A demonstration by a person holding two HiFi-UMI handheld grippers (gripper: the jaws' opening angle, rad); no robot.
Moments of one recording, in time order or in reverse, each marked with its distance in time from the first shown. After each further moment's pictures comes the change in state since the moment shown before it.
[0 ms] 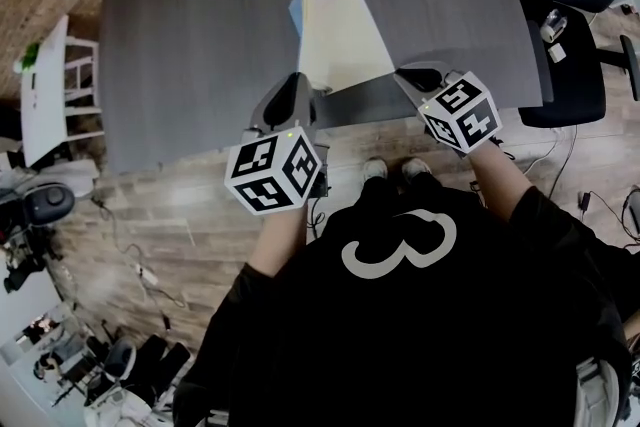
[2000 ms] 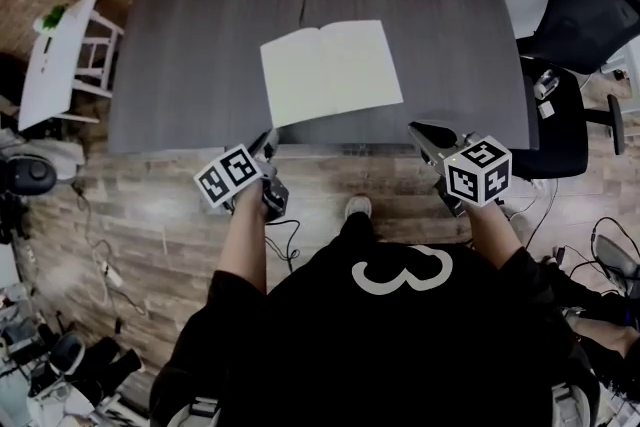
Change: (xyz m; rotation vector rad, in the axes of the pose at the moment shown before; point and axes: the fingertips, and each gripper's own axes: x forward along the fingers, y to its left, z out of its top) left arm -0.029 0.151 -0.132 -0.596 0.158 0.071; right arm -0.043 0.039 -0.002 0.167 -0.123 0.090
